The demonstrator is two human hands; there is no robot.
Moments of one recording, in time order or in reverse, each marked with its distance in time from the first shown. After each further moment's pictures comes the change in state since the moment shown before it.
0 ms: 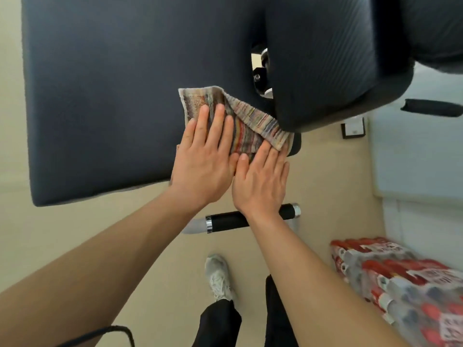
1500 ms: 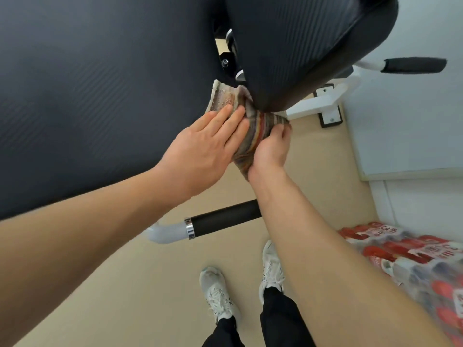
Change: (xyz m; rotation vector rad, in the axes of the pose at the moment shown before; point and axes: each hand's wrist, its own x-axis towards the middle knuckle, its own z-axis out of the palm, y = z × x) left_hand 0.025 0.010 0.011 0.231 0.063 0.528; right_hand 0.073 0.033 0.015 1.490 0.171 0.641
